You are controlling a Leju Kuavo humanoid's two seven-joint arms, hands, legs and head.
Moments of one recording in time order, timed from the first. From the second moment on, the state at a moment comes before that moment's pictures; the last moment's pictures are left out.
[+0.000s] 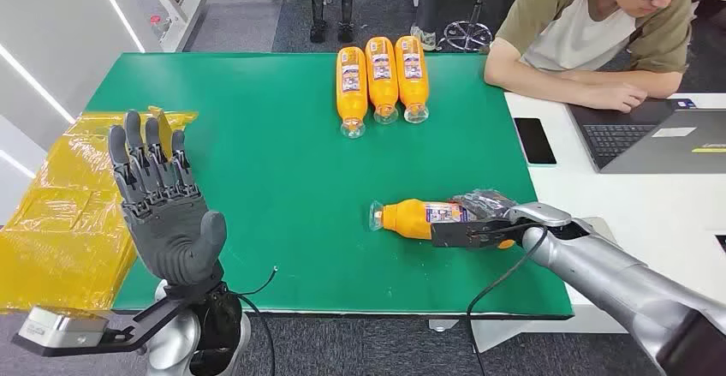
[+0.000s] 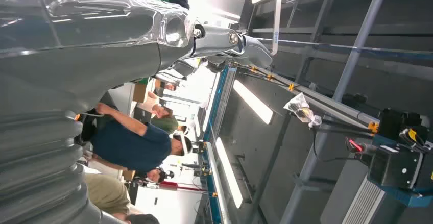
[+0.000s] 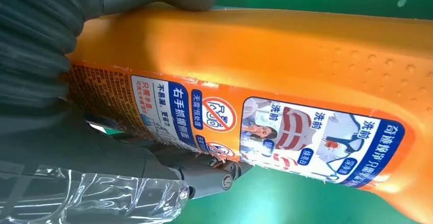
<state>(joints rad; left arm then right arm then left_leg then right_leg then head) -0.10 -0.21 -0.40 -1.48 -0.02 0.12 -0.70 -0.89 -0.53 1.24 -0.84 0.34 0.24 -0.06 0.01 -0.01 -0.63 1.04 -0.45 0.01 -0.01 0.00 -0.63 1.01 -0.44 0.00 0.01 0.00</state>
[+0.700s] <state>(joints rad) -0.10 -0.21 -0.40 -1.47 -0.02 0.20 -0.70 -0.69 -0.37 0.83 -0.95 0.34 -0.46 -0.29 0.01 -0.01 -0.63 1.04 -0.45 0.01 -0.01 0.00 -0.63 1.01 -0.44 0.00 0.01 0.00</state>
